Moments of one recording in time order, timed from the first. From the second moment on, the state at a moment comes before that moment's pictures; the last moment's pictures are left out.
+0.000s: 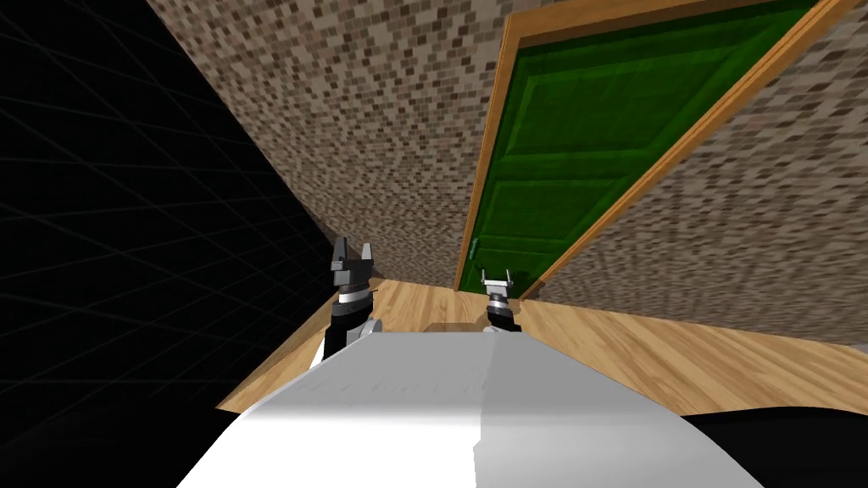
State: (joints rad) arm 0.39 -0.17 0.20 -1.71 -0.57 -0.76 -0.51
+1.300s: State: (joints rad) arm 0.35 -0.24 0.33 -1.44 -0.88 -0.93 -0.71
